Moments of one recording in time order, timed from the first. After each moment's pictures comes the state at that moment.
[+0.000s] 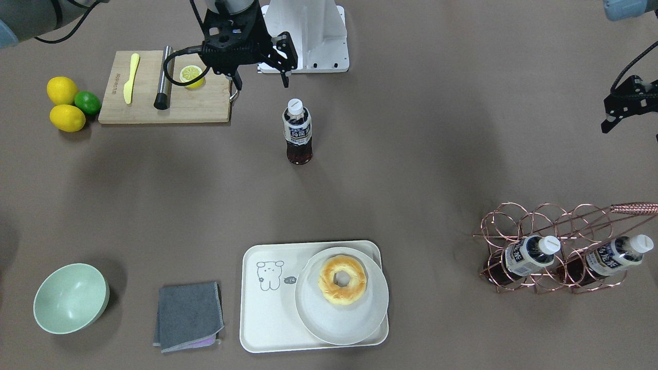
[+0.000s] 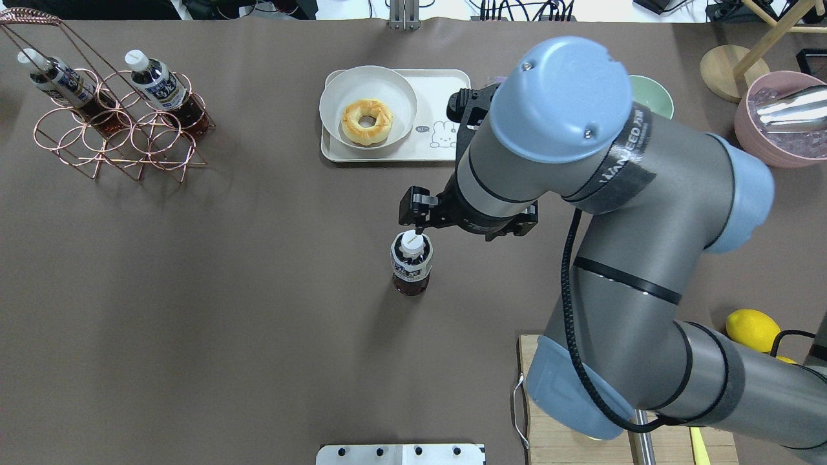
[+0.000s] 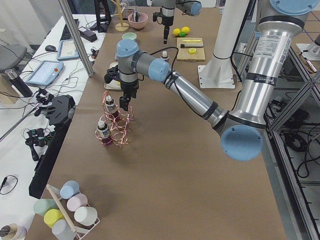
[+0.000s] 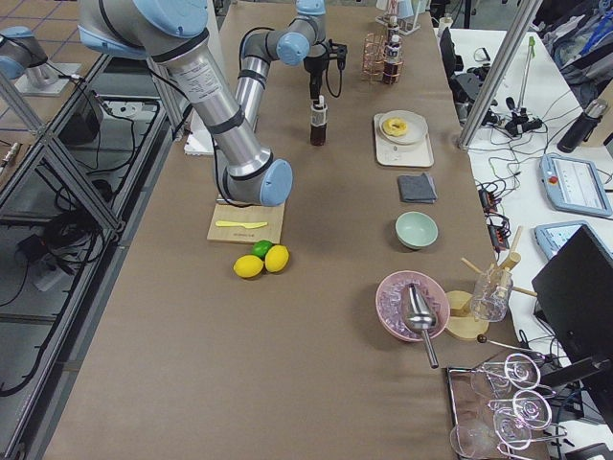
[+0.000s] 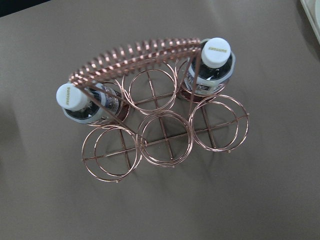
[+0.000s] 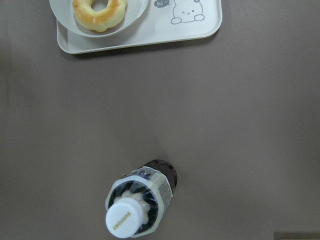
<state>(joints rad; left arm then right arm) -1.34 -1.81 -1.98 -1.30 -2.28 -0.12 0.57 -0.84 2.06 -1.93 1.92 1.27</state>
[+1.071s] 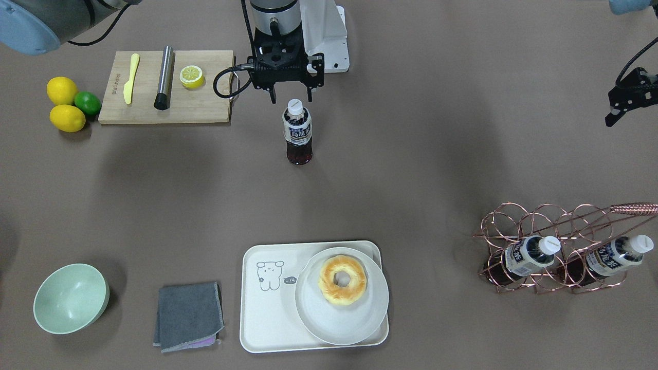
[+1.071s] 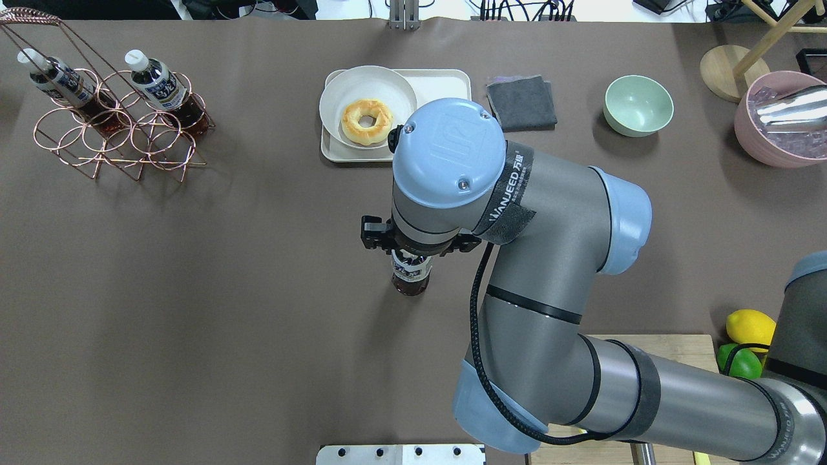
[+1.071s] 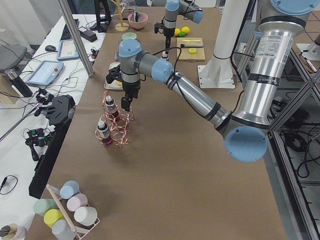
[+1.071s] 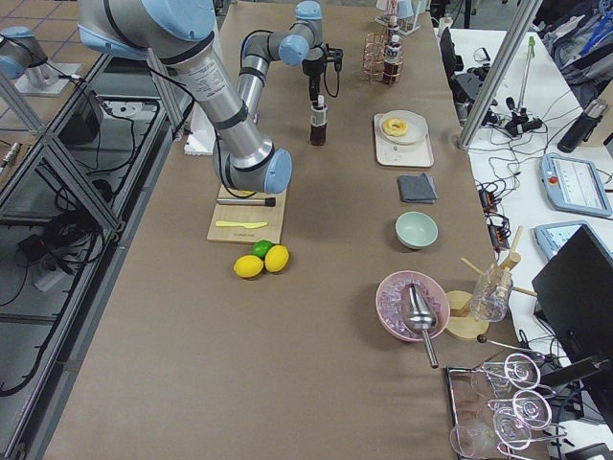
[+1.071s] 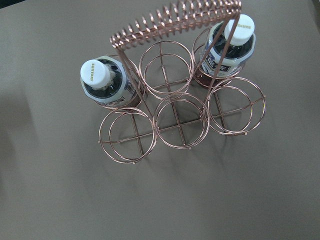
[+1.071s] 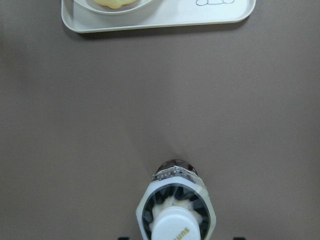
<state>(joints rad) -1.35 -1.78 -2.01 -1.31 -2.29 -0.11 0.47 -0.75 1.90 -1.90 1.82 1.28</state>
